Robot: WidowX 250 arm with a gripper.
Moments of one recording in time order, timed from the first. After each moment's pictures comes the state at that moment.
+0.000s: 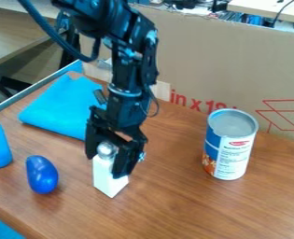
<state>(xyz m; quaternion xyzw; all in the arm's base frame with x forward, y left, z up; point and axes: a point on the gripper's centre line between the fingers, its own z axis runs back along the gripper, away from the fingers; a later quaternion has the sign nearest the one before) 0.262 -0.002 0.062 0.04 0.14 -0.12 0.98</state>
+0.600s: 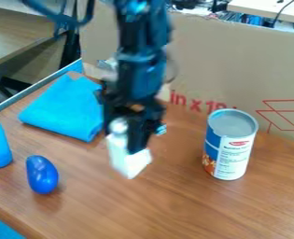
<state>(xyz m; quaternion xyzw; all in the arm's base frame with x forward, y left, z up) 0.263 -0.041 0.121 0.00 0.04 -0.14 0.99</state>
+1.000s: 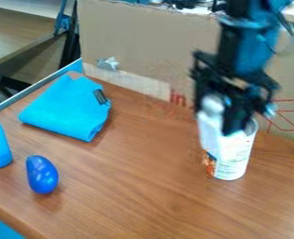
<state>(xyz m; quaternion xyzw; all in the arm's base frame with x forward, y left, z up) 0.284 -0.139 0.159 -0.02 0.01 -0.24 0.97</state>
